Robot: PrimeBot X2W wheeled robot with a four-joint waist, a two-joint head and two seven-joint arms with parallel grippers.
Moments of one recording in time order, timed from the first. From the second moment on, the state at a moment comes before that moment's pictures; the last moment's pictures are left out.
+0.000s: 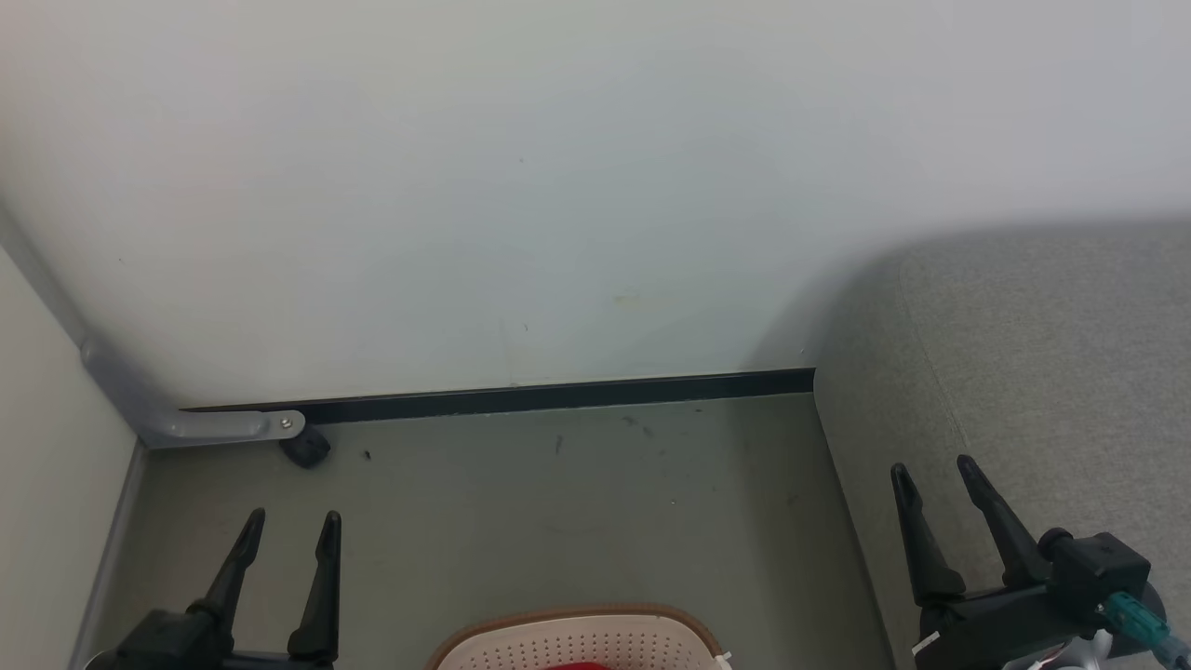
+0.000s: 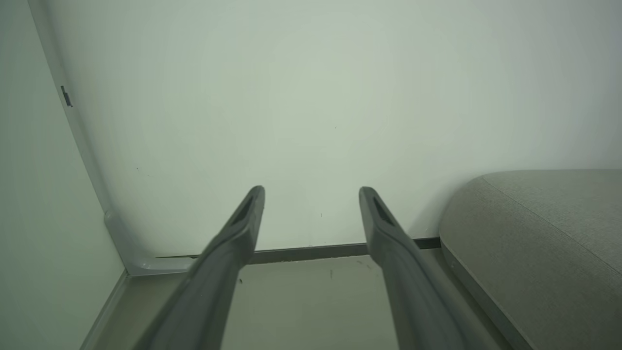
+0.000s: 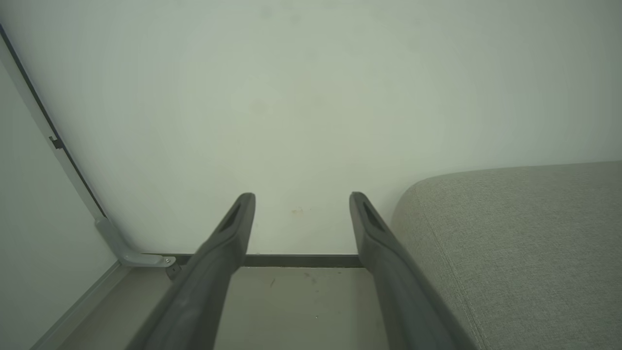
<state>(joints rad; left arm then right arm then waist) -0.08 0.19 -0.11 0.22 -0.36 -0.09 -0.25 -0.20 -0.25 0.31 0.26 0.42 0.01 -0.25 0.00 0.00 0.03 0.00</state>
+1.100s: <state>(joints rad) -0.28 0.23 -0.21 0.47 -0.37 -0.13 -0.25 -0.29 -0.15 0.29 0.15 0.36 -0.01 -0.25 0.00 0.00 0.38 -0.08</state>
